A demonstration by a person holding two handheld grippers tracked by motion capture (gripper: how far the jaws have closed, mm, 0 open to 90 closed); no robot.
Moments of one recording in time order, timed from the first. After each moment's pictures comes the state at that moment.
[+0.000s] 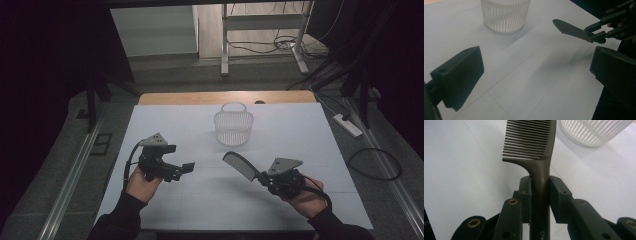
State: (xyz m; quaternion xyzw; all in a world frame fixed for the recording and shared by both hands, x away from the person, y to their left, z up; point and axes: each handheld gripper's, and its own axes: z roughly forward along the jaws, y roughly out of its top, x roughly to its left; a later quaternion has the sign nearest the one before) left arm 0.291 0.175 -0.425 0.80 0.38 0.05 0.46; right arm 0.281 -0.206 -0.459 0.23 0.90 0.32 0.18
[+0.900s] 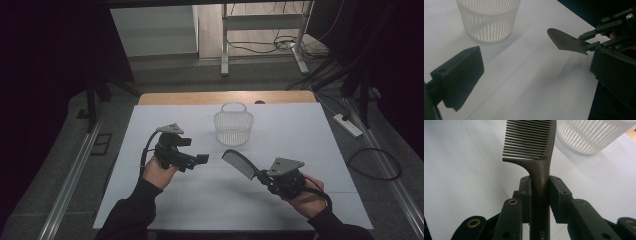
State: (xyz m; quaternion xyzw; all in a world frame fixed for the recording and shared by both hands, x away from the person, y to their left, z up) left arm 0.324 0.144 -0.419 0.81 0.37 0.00 0.47; right arm 0.277 -0.205 -0.453 0.22 0.90 0.33 0.20
